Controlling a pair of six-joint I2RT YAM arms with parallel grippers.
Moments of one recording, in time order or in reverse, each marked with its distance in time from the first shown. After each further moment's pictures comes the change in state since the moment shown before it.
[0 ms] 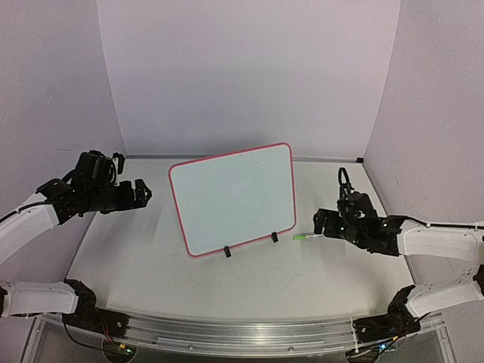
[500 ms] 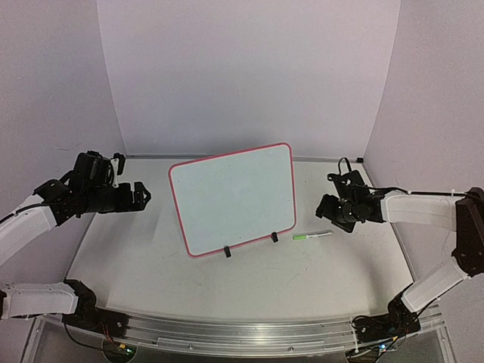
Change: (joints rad) left arm 0.000 -0.021 0.000 -0.027 0.012 0.068; right arm -0.231 0.268 0.245 -0.183 -0.245 0.226
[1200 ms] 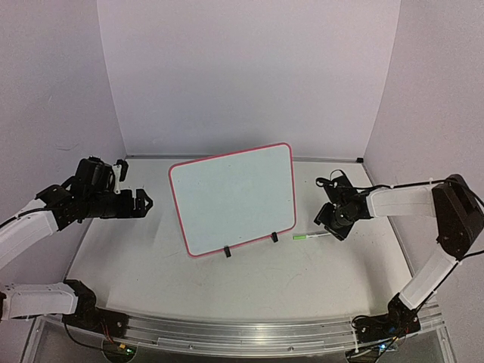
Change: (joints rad) left arm 0.000 -0.016 -0.053 0.020 0.041 0.019; right arm -0.015 0.168 0.055 -0.060 -0.020 0.201
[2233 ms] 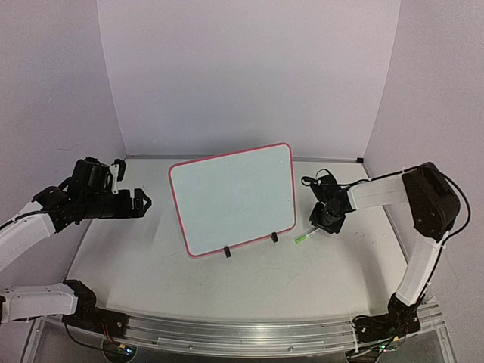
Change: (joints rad) left arm 0.000 -0.030 -0.006 -0.004 0.000 -0.001; right arm 0.000 0.234 0.157 0.000 0.086 -0.114
